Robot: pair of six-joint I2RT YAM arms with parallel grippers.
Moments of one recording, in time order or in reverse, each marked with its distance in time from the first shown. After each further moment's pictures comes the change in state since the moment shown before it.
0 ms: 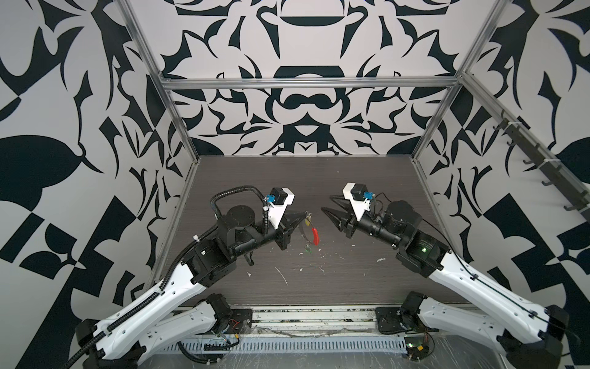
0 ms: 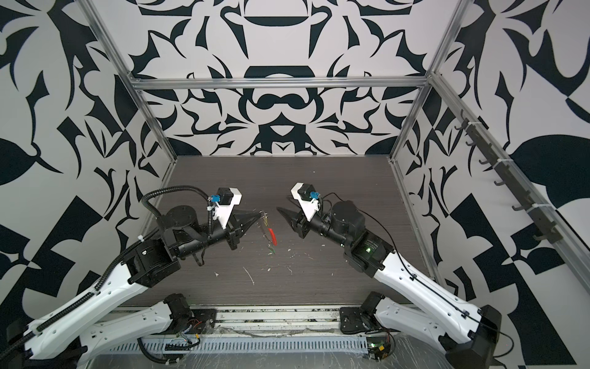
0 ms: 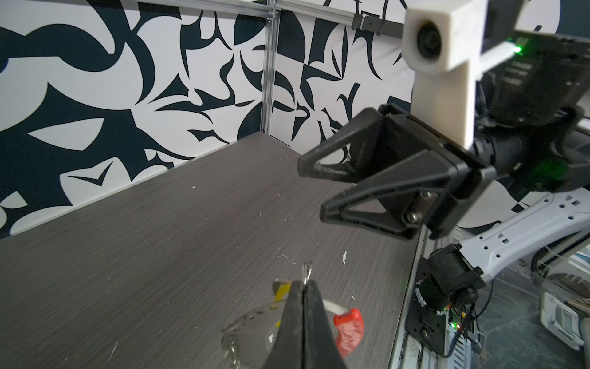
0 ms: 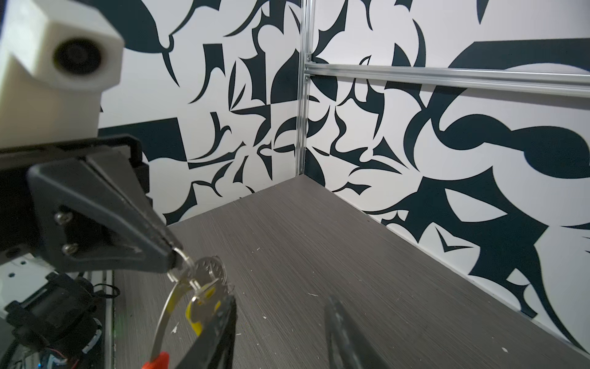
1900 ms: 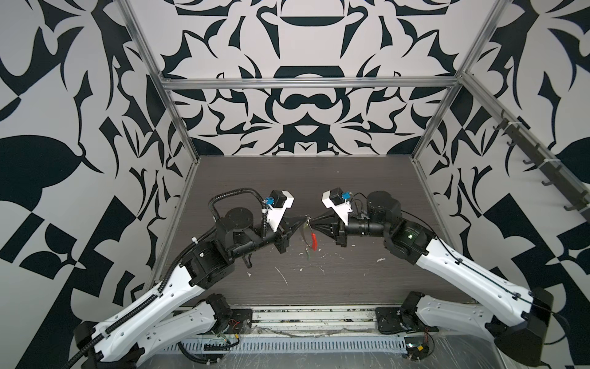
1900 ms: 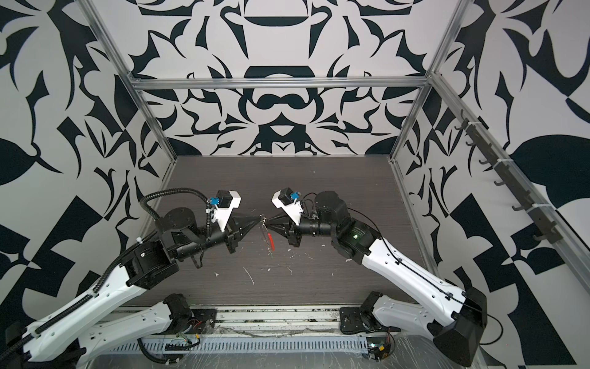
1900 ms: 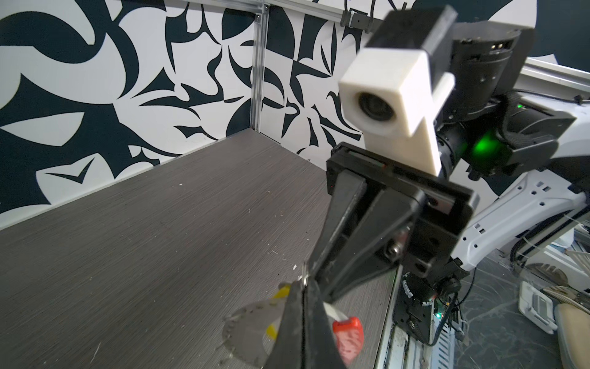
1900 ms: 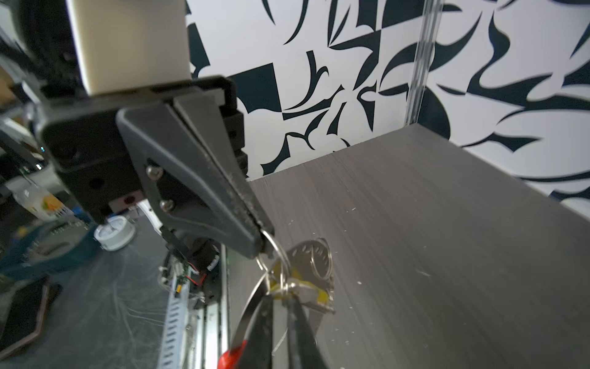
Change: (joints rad) left arm -0.001 -0.023 -0.019 0.005 0.035 -0.016; right arm 0.031 0.138 0.095 -0.171 -0.322 0.029
